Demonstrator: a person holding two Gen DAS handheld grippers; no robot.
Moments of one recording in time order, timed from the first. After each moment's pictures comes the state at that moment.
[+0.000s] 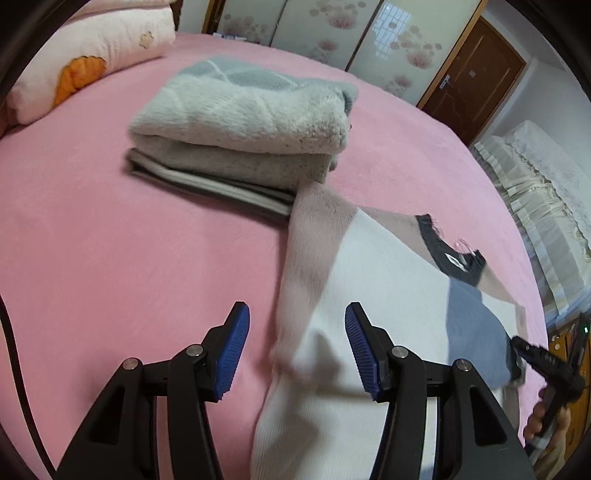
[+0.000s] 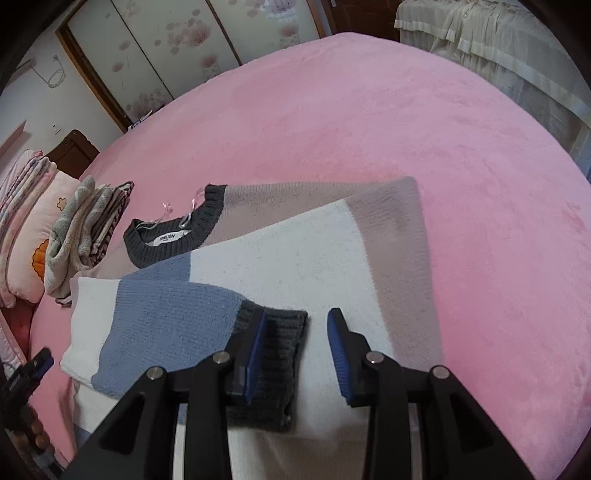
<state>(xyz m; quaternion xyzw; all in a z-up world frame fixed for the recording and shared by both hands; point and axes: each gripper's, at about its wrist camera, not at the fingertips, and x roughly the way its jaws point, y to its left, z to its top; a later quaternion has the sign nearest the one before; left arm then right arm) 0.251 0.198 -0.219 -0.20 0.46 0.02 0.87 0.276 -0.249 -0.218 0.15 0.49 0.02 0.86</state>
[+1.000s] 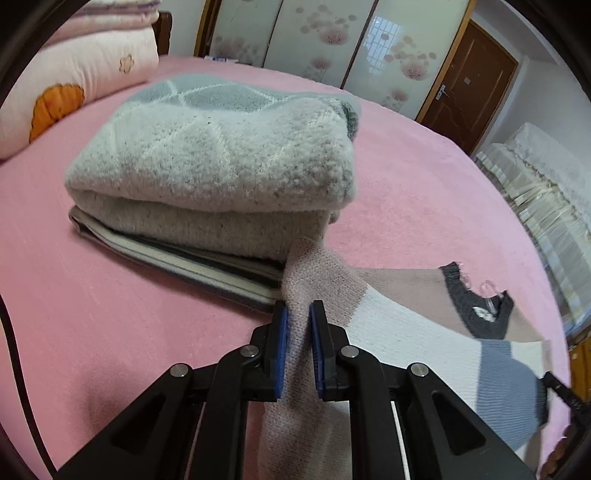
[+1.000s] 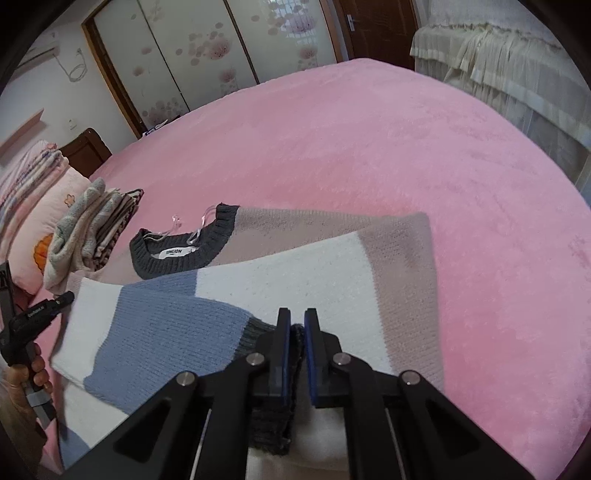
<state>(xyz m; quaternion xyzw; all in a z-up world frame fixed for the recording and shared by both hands) 0.322 0.188 -0.239 -0.16 0.41 0.04 0.90 0.276 -0.238 -0.210 0.11 0.43 0.02 0.89</state>
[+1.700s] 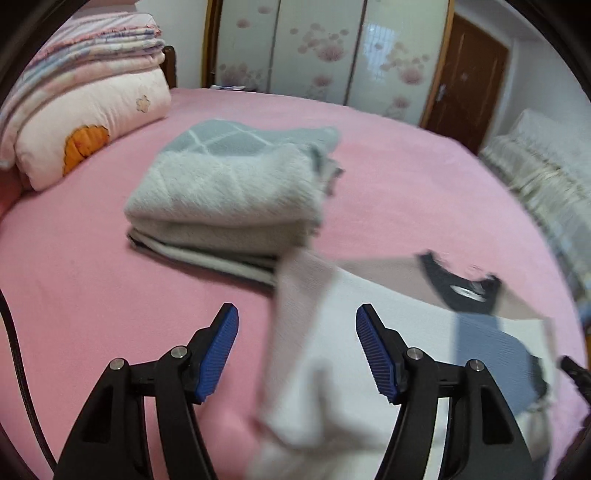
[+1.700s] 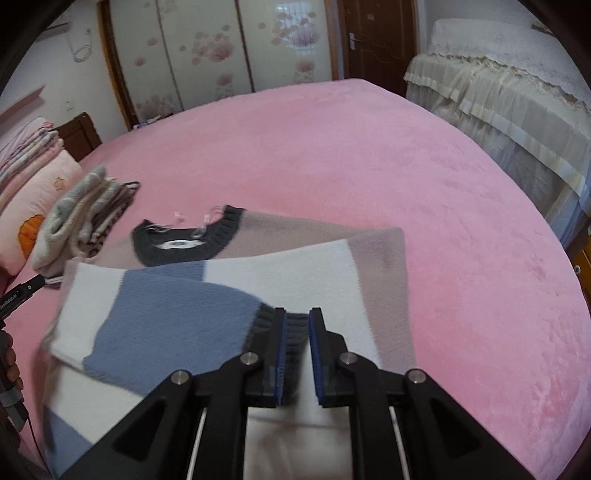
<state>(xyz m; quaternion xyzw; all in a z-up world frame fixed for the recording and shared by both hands) 0.258 0.150 -0.186 -0.12 0.39 0.06 0.91 0.233 -0.212 -0.177 0.06 0.42 0.01 0.91</state>
